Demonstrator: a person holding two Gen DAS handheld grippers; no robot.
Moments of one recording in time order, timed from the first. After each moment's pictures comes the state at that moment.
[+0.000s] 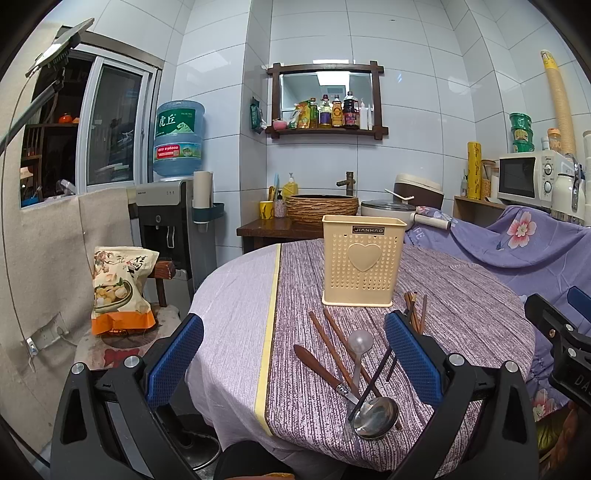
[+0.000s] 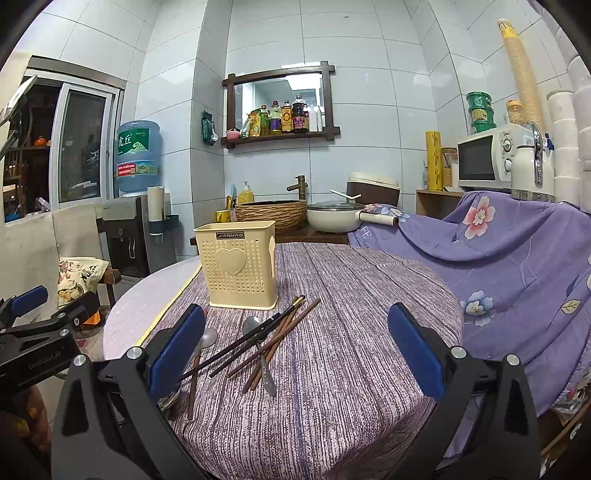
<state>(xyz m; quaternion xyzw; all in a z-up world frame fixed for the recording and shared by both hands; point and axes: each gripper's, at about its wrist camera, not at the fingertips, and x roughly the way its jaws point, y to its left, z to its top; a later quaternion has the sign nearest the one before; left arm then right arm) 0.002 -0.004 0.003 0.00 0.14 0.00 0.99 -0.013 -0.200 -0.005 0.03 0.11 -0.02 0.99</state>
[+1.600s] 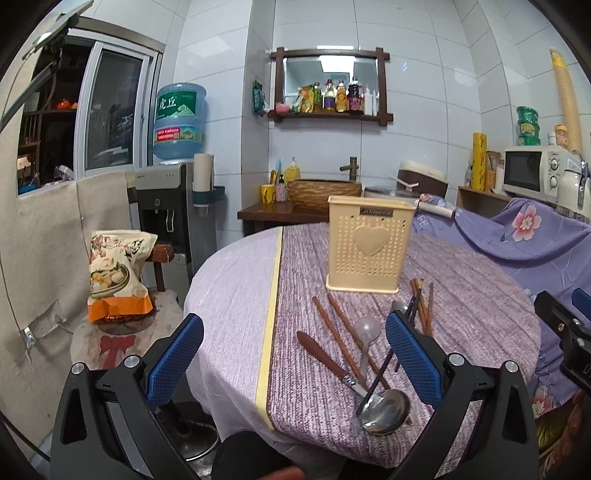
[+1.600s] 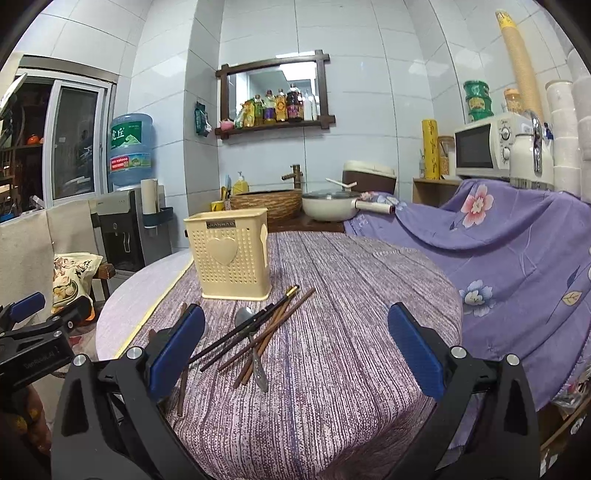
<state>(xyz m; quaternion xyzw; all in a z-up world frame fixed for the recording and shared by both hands) 0.019 0.008 -0.019 0.00 0.18 0.01 0.98 0.003 -0.215 -0.017 0.04 0.14 -0.03 0.99</state>
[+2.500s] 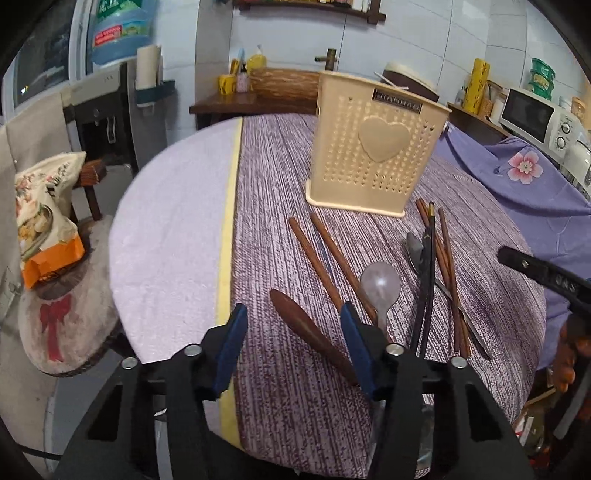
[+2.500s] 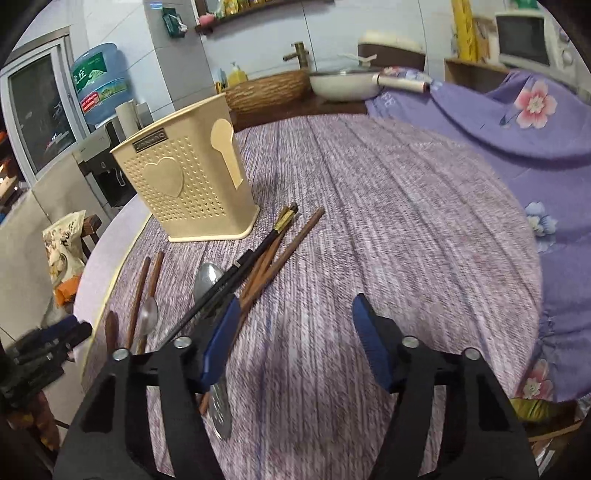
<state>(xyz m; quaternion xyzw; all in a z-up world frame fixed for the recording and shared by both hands) 0.146 0.017 -0.061 -0.02 0.40 -0.09 0.91 0.189 -0.258 -0.056 0.12 0.39 0.04 0.91</state>
